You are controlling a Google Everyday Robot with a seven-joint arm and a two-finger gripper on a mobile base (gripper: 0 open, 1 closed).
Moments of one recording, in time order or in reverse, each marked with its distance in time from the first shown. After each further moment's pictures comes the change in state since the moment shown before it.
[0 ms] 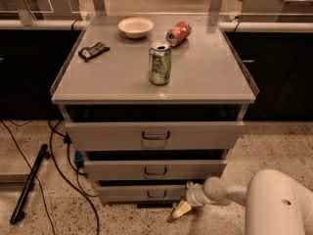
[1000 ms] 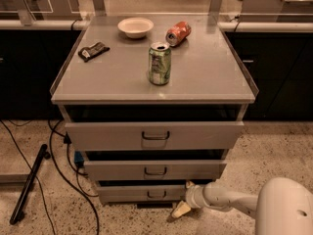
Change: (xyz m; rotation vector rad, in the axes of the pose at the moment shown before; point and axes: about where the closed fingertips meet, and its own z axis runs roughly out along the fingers) arm -0.012 -0.004 -0.004 0.094 -0.061 -0.074
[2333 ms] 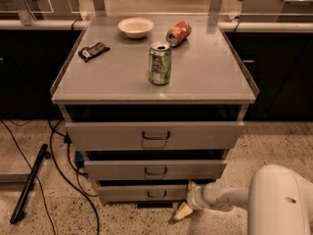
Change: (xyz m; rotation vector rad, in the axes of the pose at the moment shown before) arm 0.007 0.010 -0.012 -0.002 0.095 0.001
